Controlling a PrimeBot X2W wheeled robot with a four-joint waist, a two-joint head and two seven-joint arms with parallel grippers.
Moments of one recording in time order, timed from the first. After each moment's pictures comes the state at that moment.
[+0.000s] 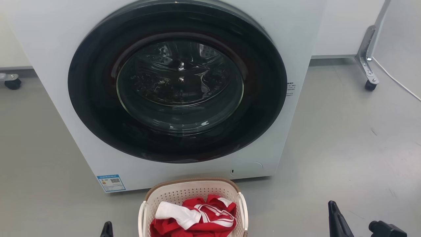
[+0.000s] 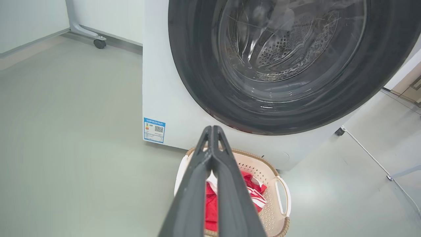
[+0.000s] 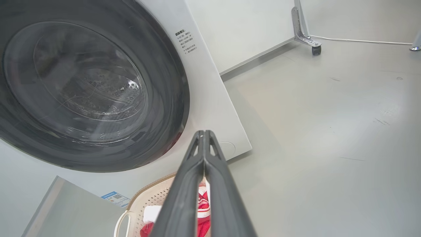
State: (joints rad) left arm 0.18 0.08 -0.09 0.16 -0.47 0.07 -0.17; right arm 0.07 -0.08 0.20 0.19 0.58 -0.08 -0.17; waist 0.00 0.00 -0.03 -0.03
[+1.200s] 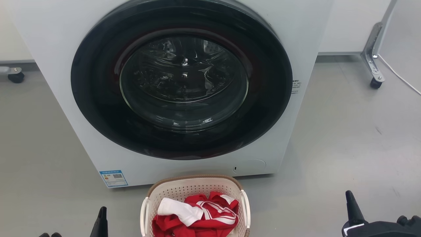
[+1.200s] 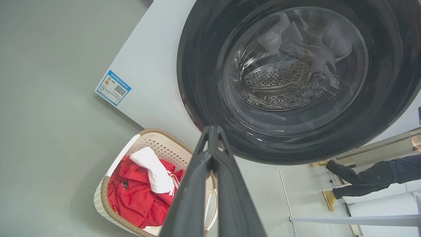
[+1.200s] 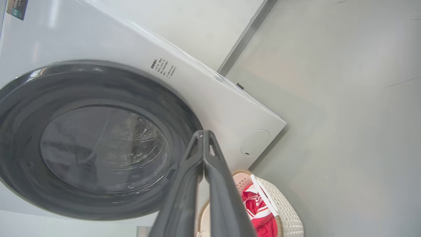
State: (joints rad) left arm 0.06 0.06 0.00 0.22 -1.00 -0.02 -0.03; right arm -0.01 -0.06 0.04 0.24 1.06 0.01 -0.03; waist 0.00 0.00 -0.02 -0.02
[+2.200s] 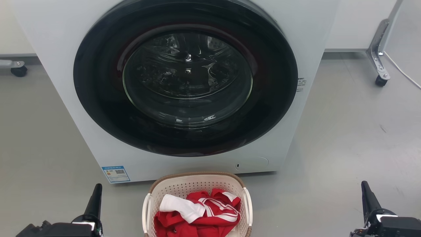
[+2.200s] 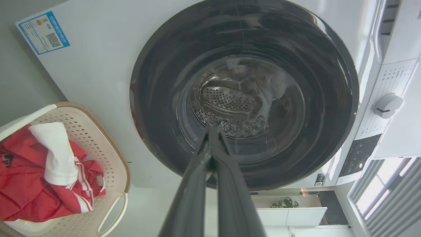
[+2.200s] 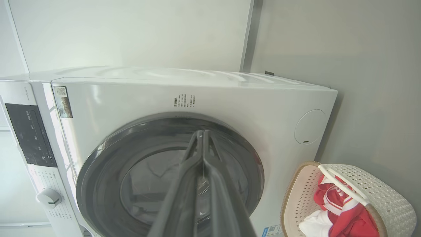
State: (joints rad) left arm -0.05 0.05 0.07 0.28 -1.48 -0.10 0.09; right arm -0.07 -0.05 -0.10 0.29 1.49 0.10 0.09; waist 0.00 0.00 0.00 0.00
